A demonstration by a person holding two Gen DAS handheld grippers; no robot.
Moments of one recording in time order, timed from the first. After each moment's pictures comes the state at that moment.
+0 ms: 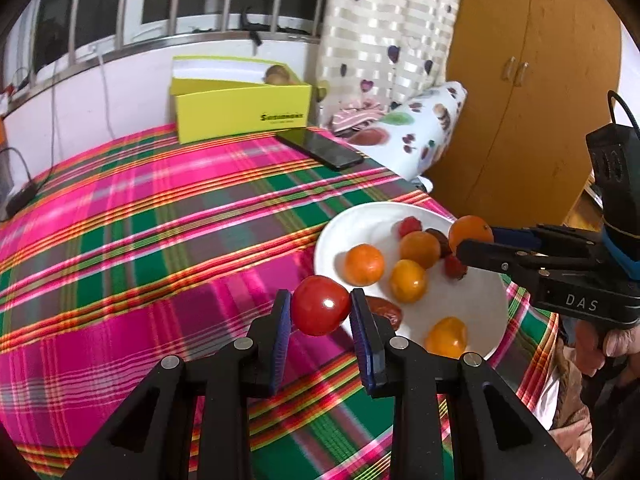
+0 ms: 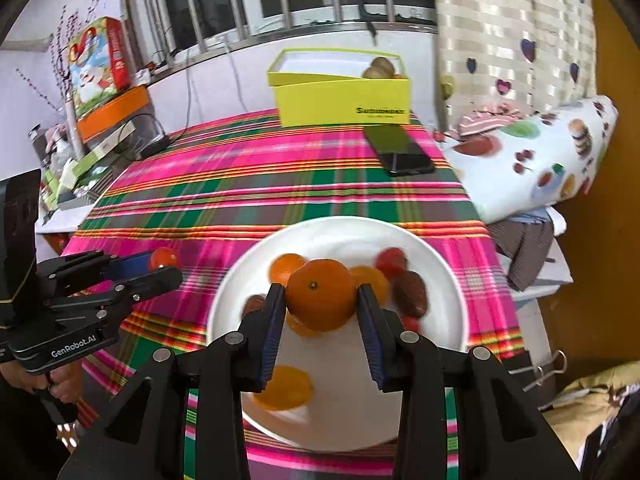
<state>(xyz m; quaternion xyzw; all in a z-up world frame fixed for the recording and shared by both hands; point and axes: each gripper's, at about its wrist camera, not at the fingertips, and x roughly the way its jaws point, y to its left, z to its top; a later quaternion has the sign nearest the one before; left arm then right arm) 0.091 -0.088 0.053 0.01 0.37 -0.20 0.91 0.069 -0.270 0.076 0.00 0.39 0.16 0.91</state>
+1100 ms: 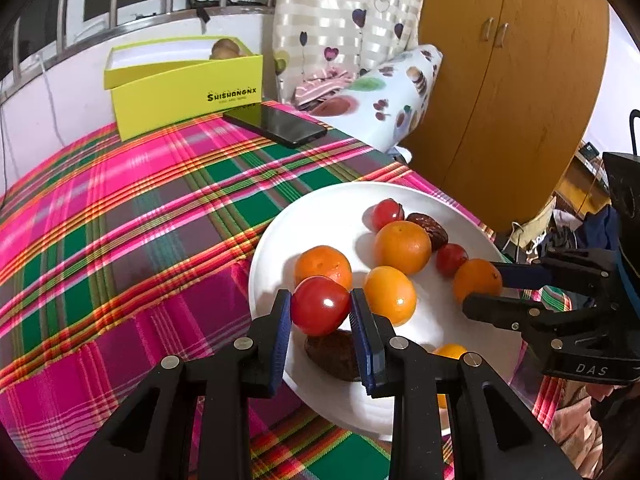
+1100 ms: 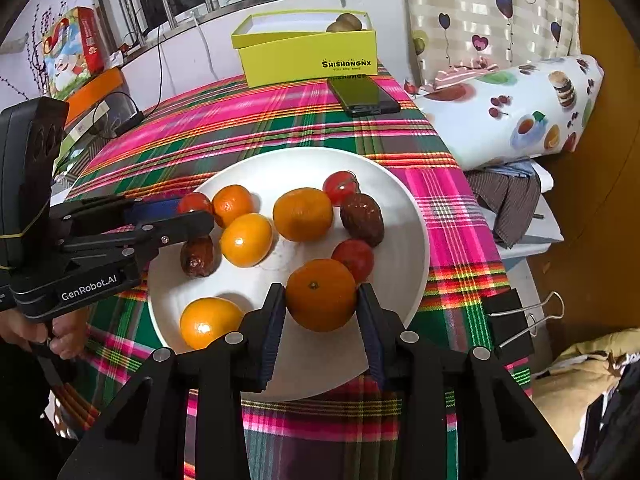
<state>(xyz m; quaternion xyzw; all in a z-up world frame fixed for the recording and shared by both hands) 0.134 -0.139 0.024 0.05 0.40 -0.24 0.88 0.060 -0.300 0.035 0.01 0.45 0.13 0.89</state>
